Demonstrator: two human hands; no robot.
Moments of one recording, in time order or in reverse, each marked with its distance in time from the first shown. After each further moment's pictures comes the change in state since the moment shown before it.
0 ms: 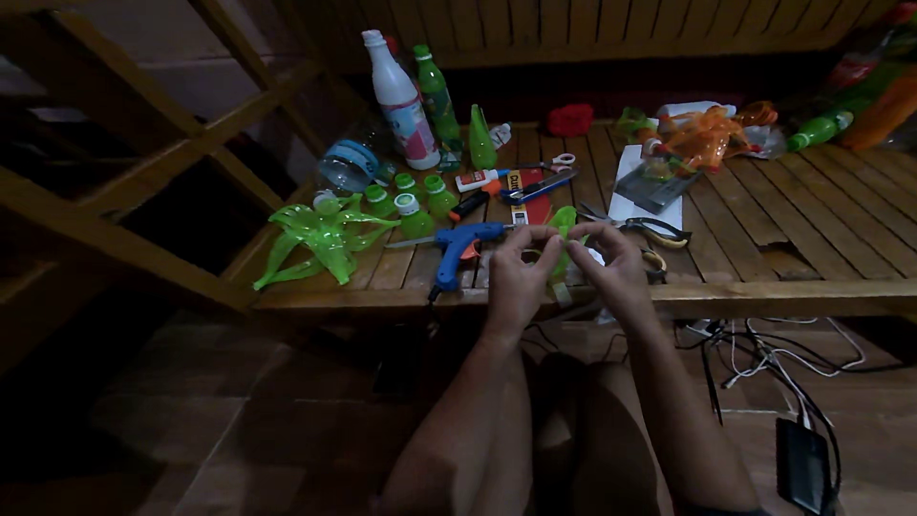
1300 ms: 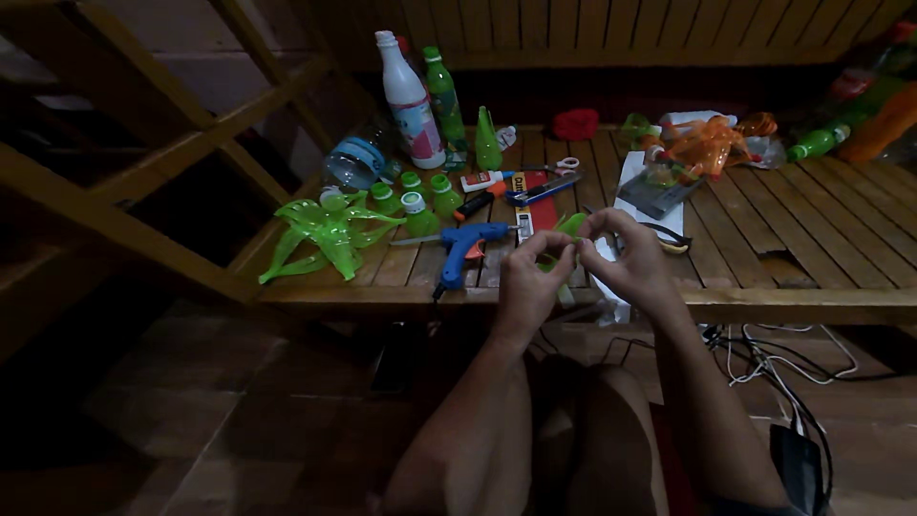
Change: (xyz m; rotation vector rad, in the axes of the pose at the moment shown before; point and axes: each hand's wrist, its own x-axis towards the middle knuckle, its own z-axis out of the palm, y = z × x) left_hand -0.004 -0.001 0.005 0.011 -0.017 0.061; right_hand 0.019 -0.028 -0.017 -0.433 -0.133 -0.250
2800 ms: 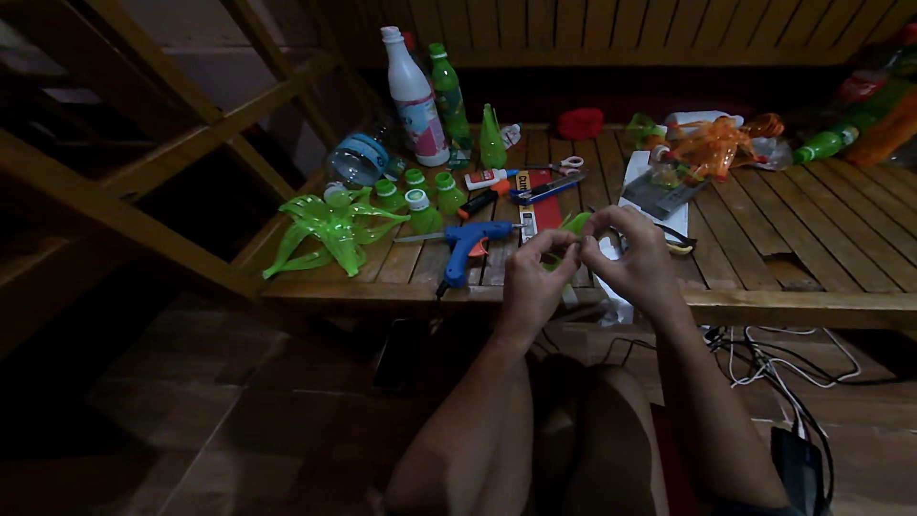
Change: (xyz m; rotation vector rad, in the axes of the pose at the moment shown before) left_hand 0.000 0.001 0.001 -0.004 -0.001 -0.018; right_hand 0.002 0.001 0.003 -0.116 0.044 -0.065
